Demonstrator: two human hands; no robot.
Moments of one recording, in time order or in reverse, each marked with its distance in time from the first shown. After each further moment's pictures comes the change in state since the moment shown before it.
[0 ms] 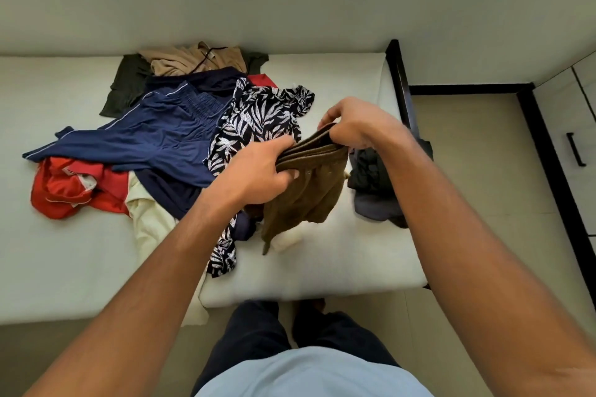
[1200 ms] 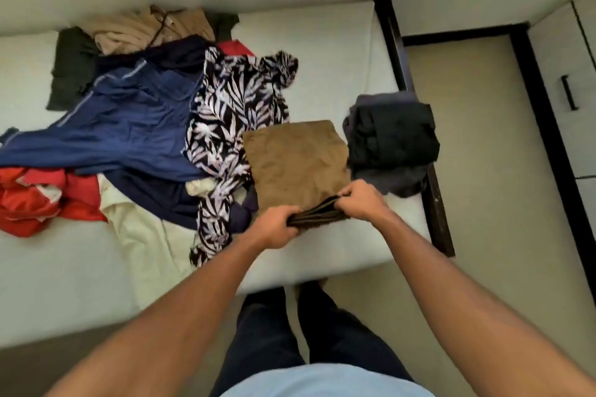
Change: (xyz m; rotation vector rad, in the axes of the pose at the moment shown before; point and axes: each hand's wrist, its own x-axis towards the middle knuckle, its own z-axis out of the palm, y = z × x) left_hand 0.014 -0.108 0.166 -0.046 -0.476 -0.189; right_hand 0.018 0.129 0.167 0.226 -0.089 0.389
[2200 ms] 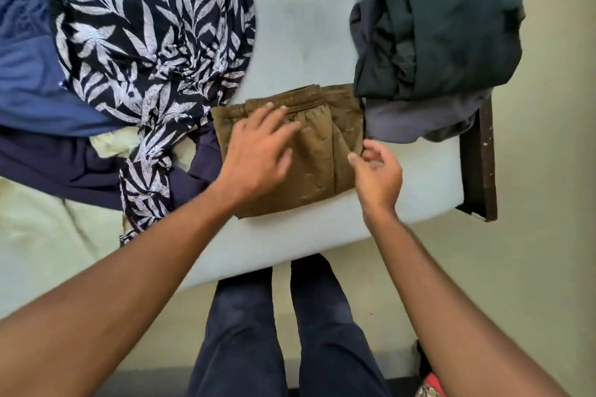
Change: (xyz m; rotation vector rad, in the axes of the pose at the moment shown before) left_hand 0.157 -0.076 0.065 0.413 0.384 0.252; right_hand 0.127 0.105 0.124 0.779 0.490 0.244
